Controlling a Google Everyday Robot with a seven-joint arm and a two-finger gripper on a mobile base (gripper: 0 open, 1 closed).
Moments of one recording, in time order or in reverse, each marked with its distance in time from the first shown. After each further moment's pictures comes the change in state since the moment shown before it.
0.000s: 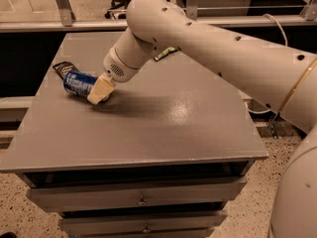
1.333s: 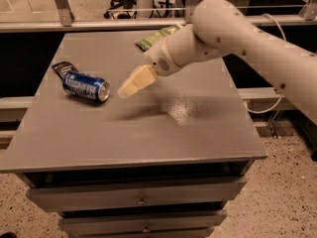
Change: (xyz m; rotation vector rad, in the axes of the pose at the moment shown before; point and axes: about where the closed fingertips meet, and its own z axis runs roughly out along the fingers) arm 0.040 -0.040 -0.074 0.029 -0.243 0.024
